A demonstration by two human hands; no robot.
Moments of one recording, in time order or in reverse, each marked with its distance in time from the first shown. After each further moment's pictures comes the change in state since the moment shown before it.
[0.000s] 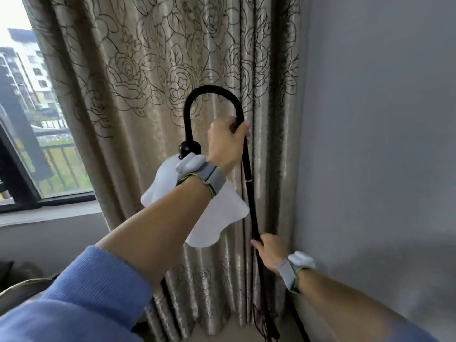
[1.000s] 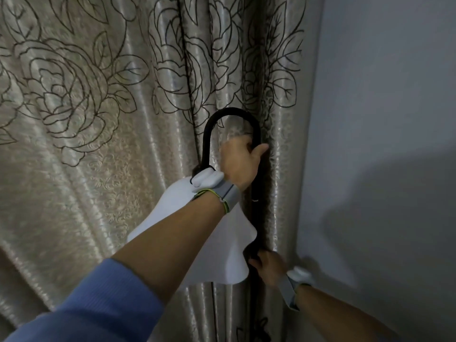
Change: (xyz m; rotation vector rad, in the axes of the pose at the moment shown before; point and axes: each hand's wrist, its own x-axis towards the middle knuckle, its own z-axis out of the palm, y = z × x) left_hand 0.235 -0.162 0.261 0.255 0.002 0.047; right_hand 0.363 0.145 -0.033 -0.024 -0.136 -0.043
